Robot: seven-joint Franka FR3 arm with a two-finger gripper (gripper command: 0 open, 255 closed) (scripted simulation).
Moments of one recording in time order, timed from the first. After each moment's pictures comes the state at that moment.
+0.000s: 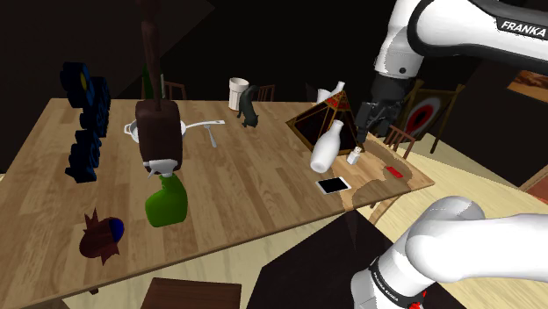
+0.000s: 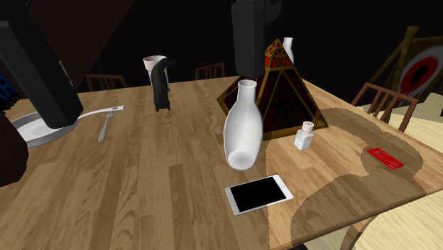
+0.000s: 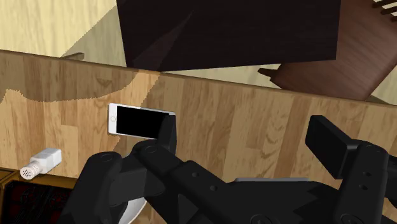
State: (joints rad) arm 0.02 -0.83 -0.02 -2.40 -0.07 1.43 0.08
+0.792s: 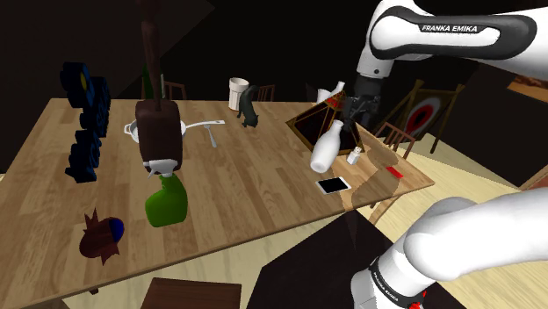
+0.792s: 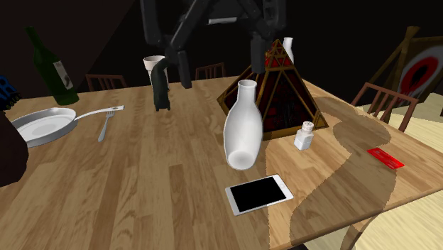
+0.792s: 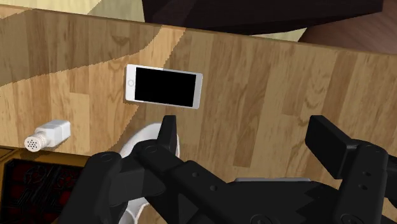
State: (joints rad) arm -0.02 -0.51 -0.18 -2.28 -0.14 1.63 -0.06
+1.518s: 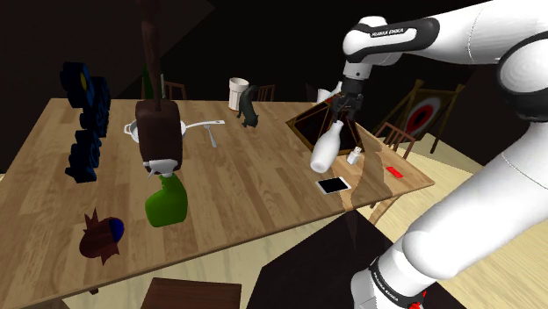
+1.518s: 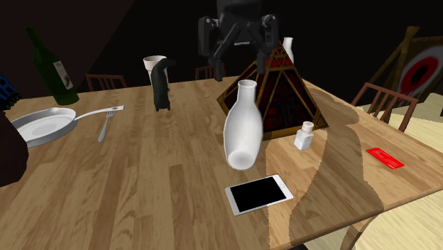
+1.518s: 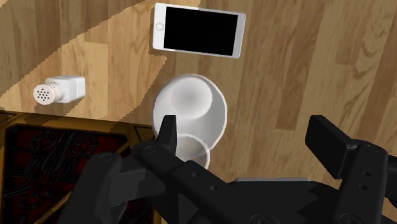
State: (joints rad) arm -0.05 -0.09 -0.33 -2.00 -0.08 1.76 -0.25
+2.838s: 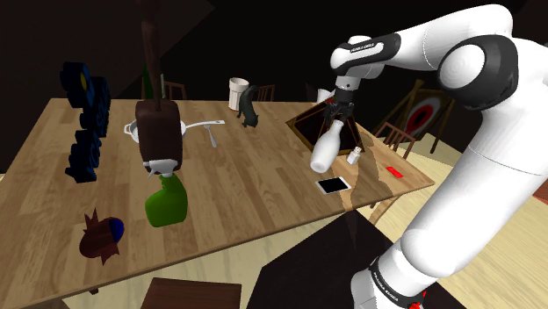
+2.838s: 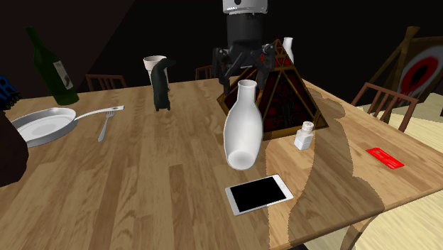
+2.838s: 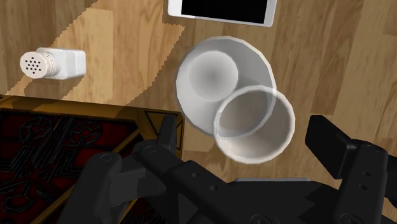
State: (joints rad) arm -0.09 0.14 -0.37 -1.88 0.00 1.86 -0.35
